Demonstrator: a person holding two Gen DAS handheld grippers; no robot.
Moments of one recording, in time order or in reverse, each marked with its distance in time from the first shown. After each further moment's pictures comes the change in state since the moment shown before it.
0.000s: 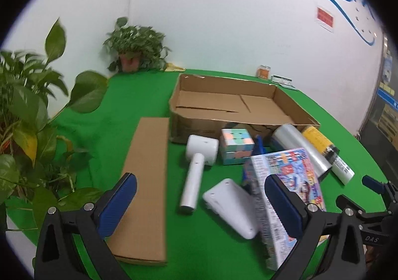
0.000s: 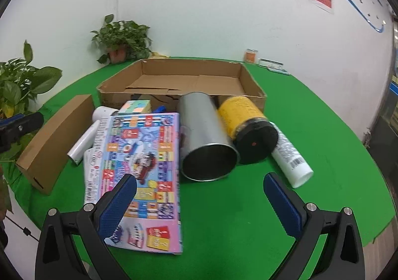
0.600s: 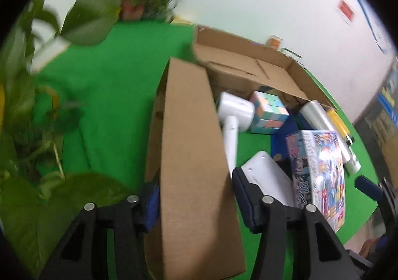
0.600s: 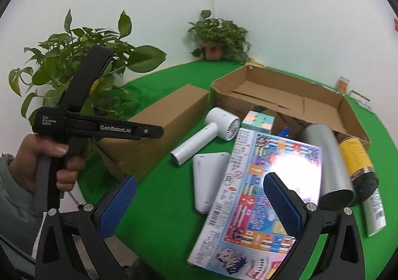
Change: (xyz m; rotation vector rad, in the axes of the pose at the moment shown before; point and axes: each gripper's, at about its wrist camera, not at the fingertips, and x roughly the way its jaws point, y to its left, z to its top) left arm 0.026 0.082 0.009 -0.037 0.218 -0.113; right arm 0.001 0.124 0.009 -0.259 -0.008 0.447
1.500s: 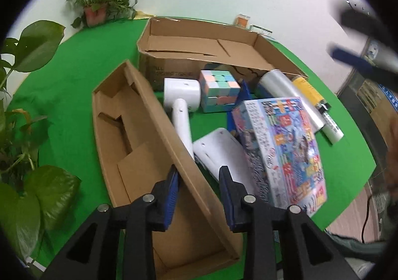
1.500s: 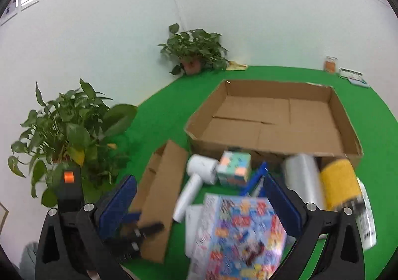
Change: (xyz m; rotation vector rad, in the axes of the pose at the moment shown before) left arm -0.007 -0.058 -0.010 0.106 0.110 -0.070; right arm -0.011 -0.087 0.117 0.242 0.001 0.039
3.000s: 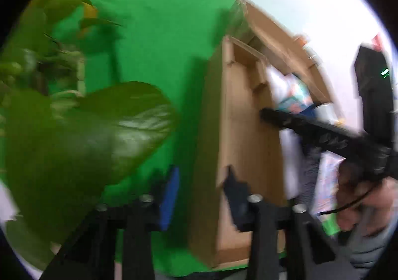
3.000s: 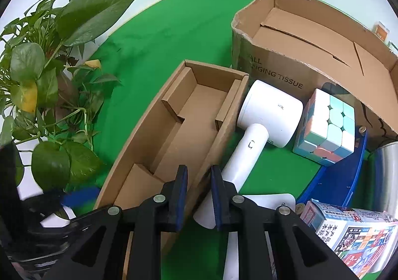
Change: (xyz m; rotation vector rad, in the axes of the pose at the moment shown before) left arm 0.034 0.143 -0.028 -0.463 0.102 -0.062; right arm 0.192 0.048 -0.037 -0.094 0.491 0.007
